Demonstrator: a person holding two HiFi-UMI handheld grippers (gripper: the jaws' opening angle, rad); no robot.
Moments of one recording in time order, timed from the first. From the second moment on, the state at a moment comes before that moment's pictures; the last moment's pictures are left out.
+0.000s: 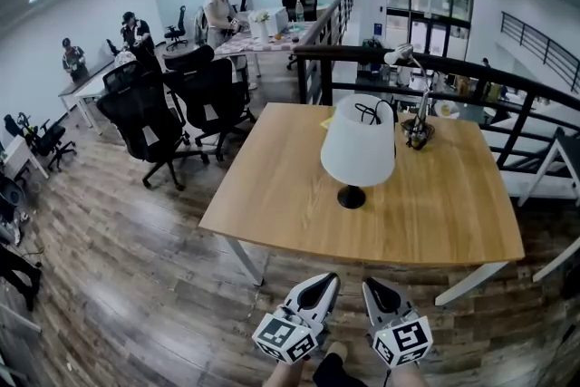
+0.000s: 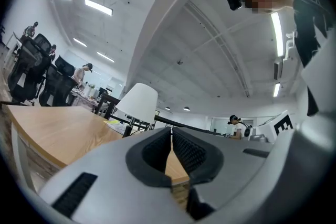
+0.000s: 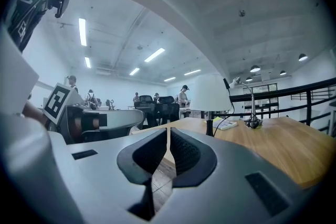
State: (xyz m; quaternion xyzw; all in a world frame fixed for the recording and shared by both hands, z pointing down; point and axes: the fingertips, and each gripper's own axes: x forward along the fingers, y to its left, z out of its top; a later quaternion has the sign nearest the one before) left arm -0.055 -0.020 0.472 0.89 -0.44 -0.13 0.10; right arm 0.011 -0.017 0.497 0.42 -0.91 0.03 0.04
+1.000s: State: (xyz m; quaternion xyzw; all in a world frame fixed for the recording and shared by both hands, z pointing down) left arm -0.021 -0.152 0.477 0.90 -0.39 -0.14 0.15; right arm 0.013 -0.140 0.515 0.41 -0.91 0.04 0.07
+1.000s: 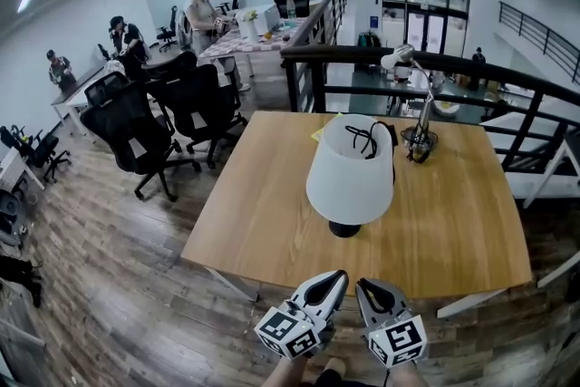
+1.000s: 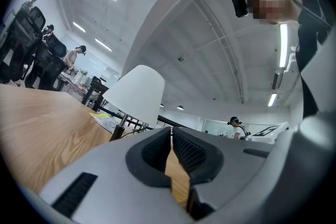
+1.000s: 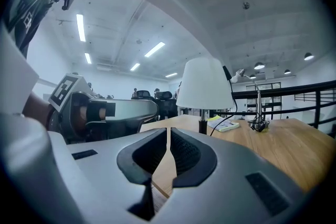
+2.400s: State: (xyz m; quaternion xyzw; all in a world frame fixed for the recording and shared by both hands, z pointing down) left arm -0.018 -0.243 0.506 0.88 -0.29 -0.25 0.27; right arm 0.011 -0.211 0.564 0.43 -0.90 0.06 0.09
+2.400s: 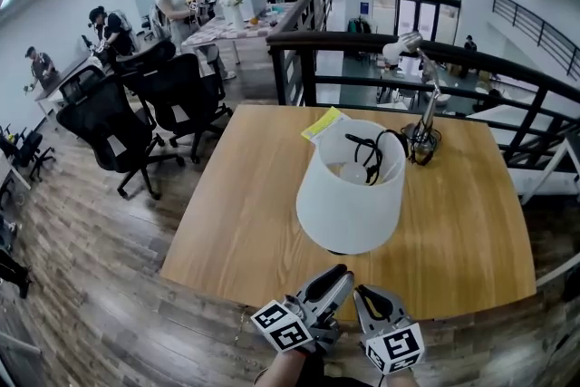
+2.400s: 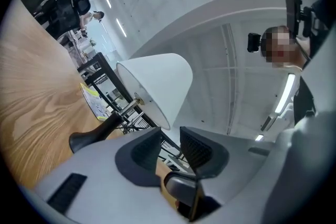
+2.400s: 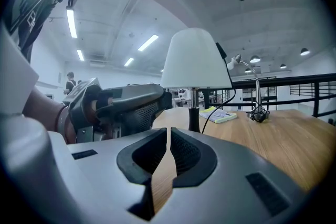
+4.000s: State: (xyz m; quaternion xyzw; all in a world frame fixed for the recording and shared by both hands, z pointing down) left arm -0.009 -0.306 0.433 0.91 -0.10 -0.34 0.23; right arm 0.017 -0.292 0.578 0.47 -0.87 0.11 0.10
